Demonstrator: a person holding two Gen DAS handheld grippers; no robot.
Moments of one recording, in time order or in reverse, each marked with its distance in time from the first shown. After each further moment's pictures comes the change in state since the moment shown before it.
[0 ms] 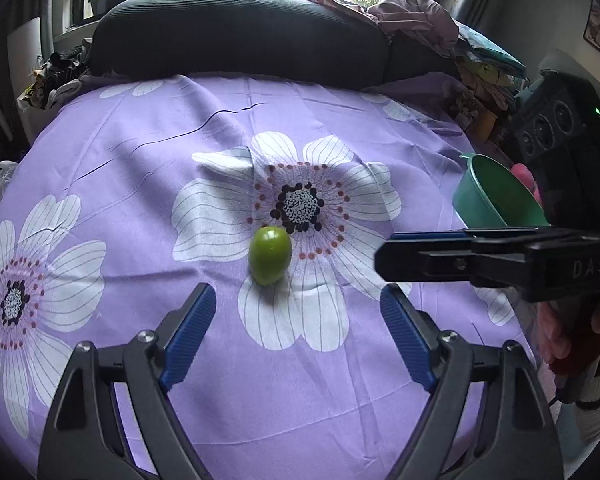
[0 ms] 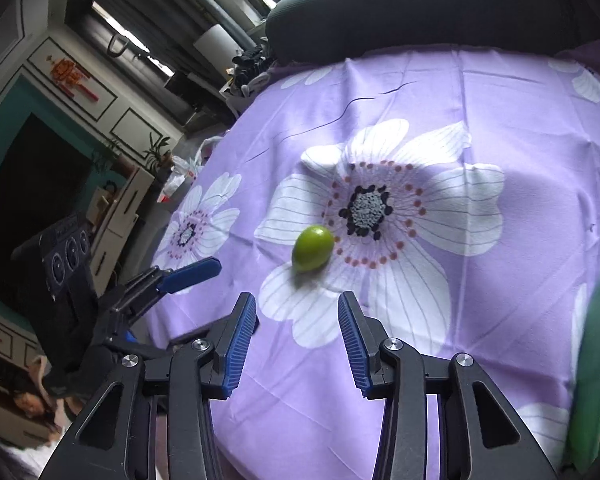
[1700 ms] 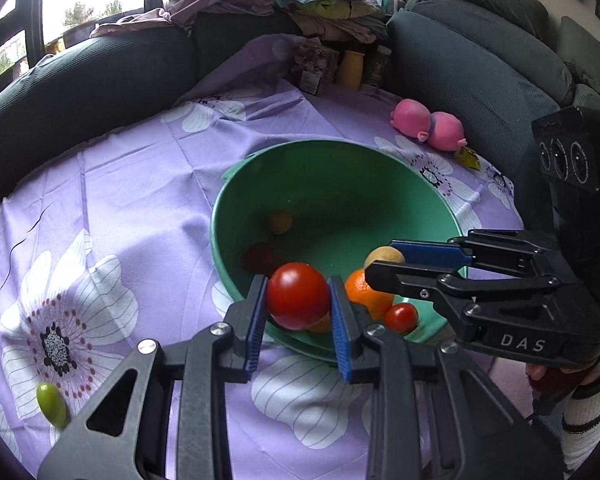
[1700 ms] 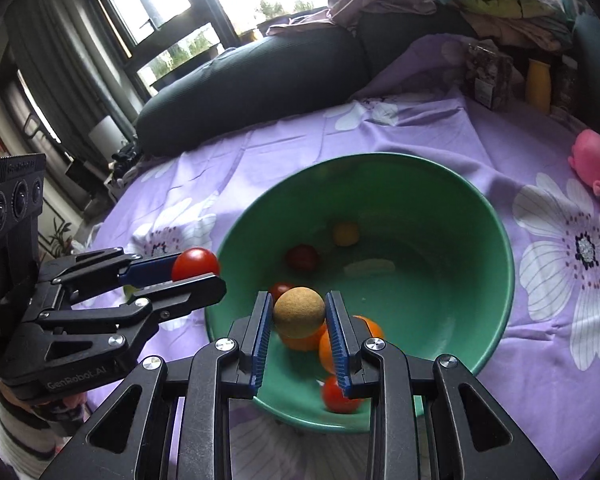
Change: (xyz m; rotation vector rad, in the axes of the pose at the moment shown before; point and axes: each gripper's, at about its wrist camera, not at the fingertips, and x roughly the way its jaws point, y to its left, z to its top) left arm 0.078 -0.225 0.050 0.385 0.068 -0.198; right arm -0.175 -0.110 -0.080 0.125 -0.309 -0.464
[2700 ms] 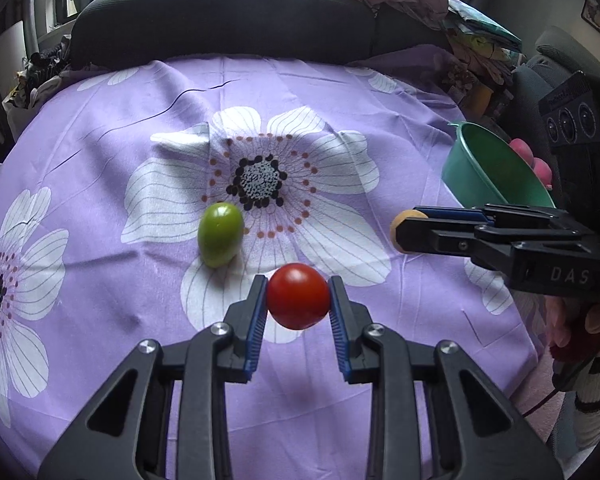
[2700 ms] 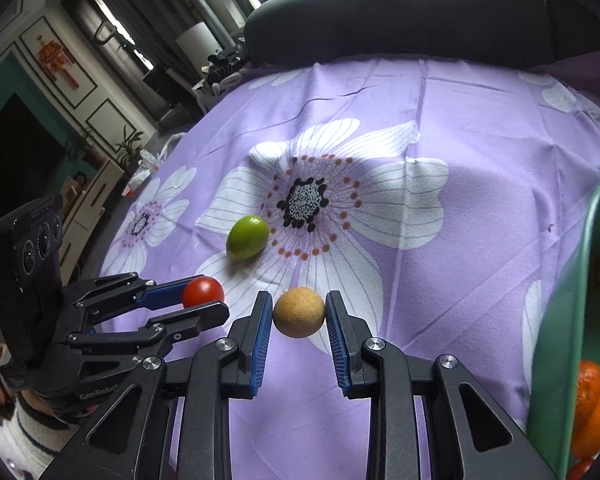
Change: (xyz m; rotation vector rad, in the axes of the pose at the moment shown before) left arm -0.086 0.140 -0.126 -0.355 -0.009 0.203; right arm 0.093 0.145 0.002 -0.222 0.201 0.290
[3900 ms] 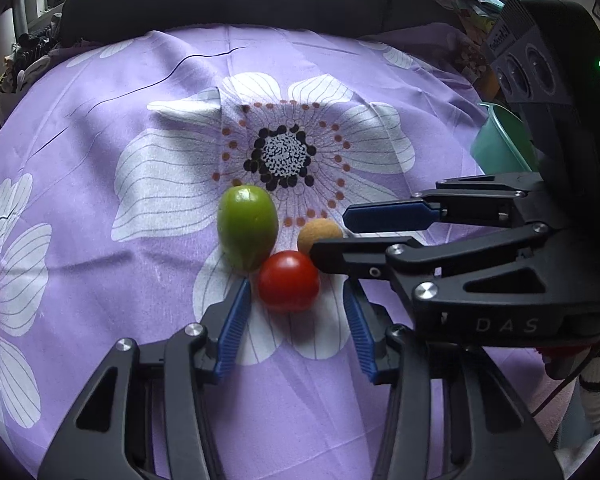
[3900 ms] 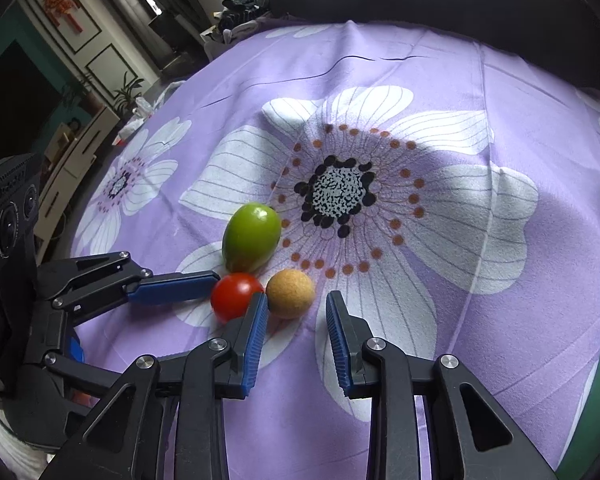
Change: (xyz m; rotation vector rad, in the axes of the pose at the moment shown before) left arm 0.034 0.032 -0.001 -0.012 0.091 -0.007; right arm 0.084 0.027 0.023 -0.145 0.188 -0.039
